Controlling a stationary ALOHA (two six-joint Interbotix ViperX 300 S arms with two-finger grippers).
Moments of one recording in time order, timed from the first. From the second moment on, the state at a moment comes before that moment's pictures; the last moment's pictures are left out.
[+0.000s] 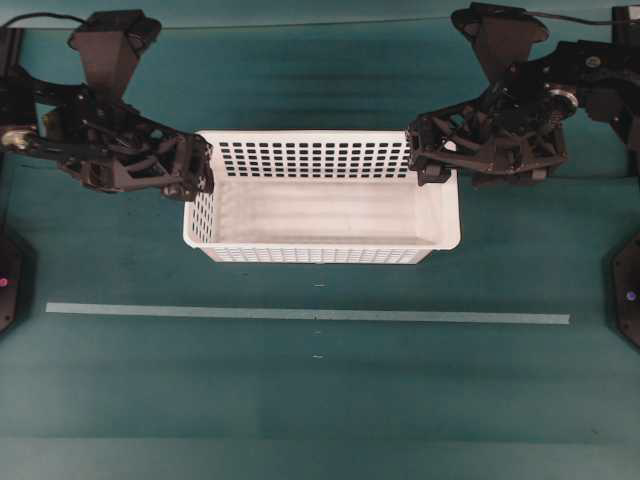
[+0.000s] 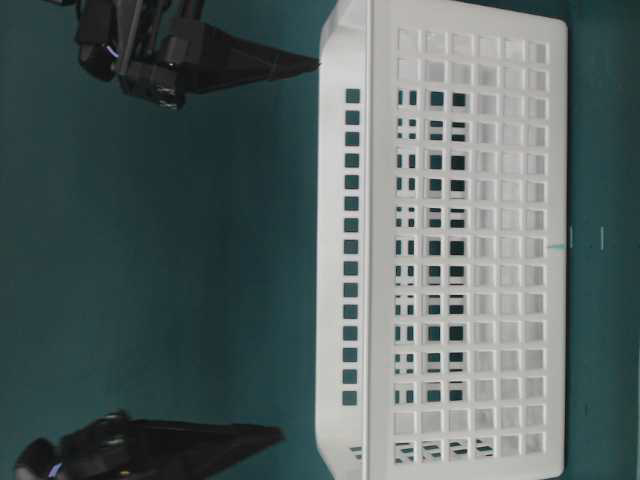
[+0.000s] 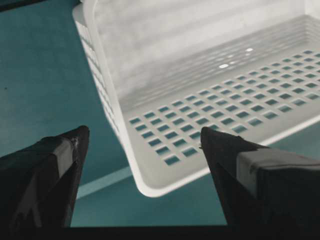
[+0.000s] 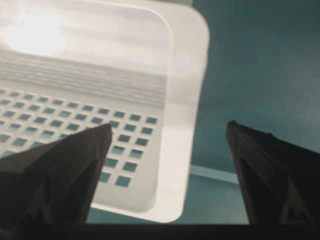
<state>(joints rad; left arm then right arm) 0.27 -0.34 0.61 0.03 0.75 -1.11 -0.36 -0.17 0.51 0.12 0.96 1.08</state>
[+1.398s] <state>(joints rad) 0.27 -0.17 0.73 0.03 0.53 -1.24 -0.32 -0.02 0.60 0.11 0.75 1.16</state>
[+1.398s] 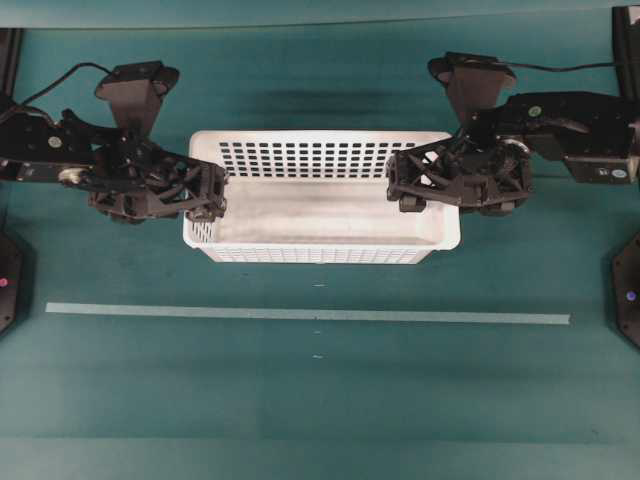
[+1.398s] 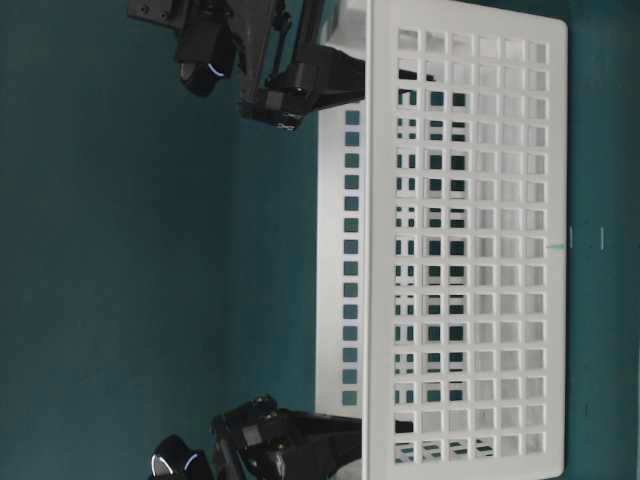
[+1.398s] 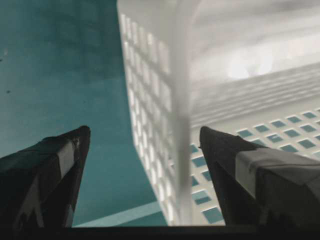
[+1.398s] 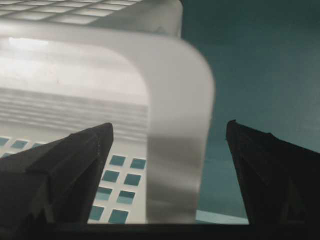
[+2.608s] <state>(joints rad) 0.27 -0.17 0.73 0.02 0.49 -1.24 -0.32 -0.03 0.60 0.12 0.76 1.16</state>
